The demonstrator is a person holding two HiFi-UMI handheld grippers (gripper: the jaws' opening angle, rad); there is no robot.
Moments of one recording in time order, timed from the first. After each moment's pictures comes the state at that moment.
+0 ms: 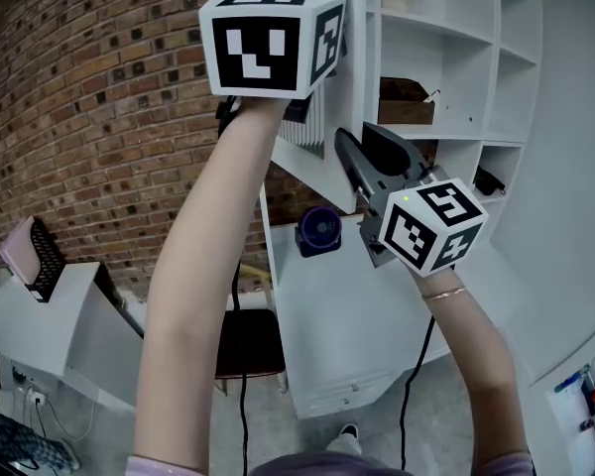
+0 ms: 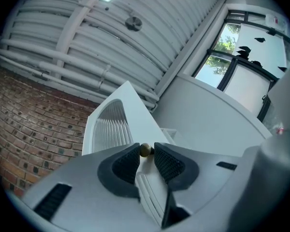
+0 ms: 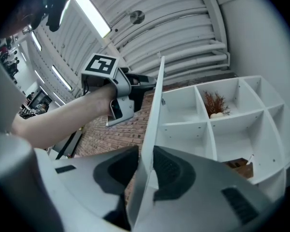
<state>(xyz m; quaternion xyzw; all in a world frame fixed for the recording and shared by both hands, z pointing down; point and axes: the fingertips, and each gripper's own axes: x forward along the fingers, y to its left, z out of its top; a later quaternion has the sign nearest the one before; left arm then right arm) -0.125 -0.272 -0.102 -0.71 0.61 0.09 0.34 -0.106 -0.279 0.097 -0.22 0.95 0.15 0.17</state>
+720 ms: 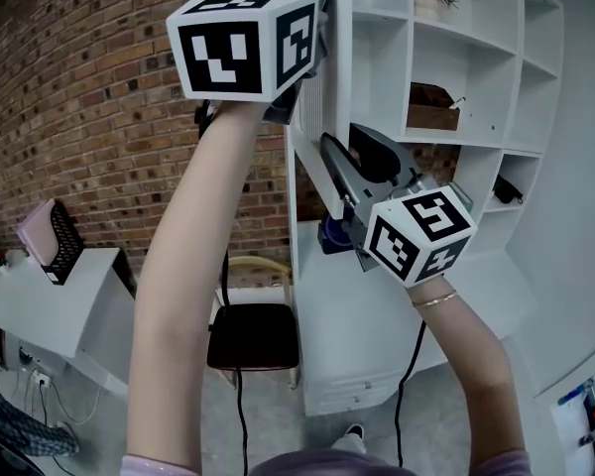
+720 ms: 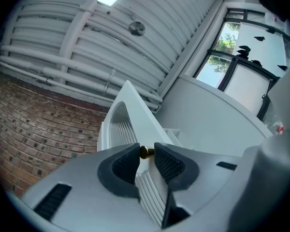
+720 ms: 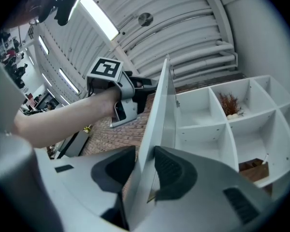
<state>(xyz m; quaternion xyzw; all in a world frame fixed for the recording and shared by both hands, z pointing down) -0.182 -0.213 -0.104 -0.69 0.63 0.09 0.35 -0.162 -0.220 0.097 -0.18 0.95 0.17 0.18</state>
